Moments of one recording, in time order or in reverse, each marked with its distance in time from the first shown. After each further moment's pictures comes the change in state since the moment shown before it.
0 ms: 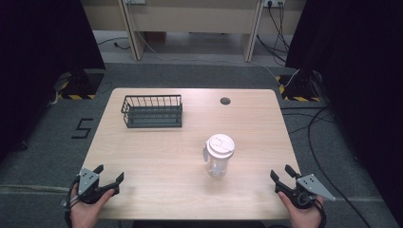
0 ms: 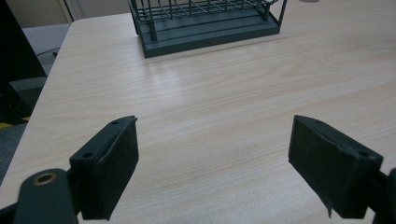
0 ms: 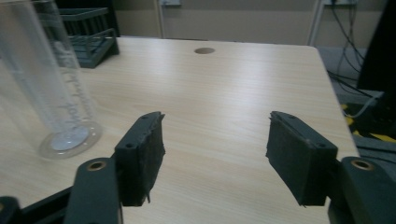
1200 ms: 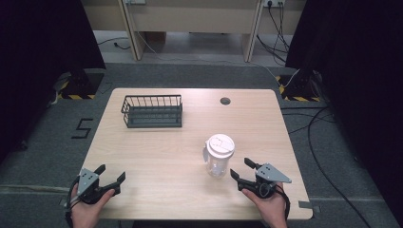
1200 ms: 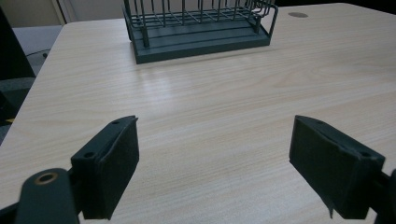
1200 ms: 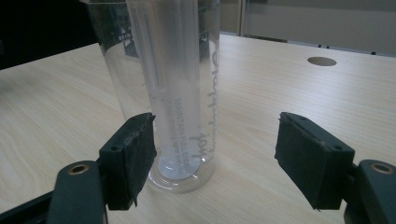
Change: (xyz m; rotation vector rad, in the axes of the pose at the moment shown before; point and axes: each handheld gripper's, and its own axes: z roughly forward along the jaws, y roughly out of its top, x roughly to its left) left arm -0.003 0.001 0.000 -0.035 -0.031 -0.041; right arm 0.078 0.014 0.064 0.026 0.309 -0.100
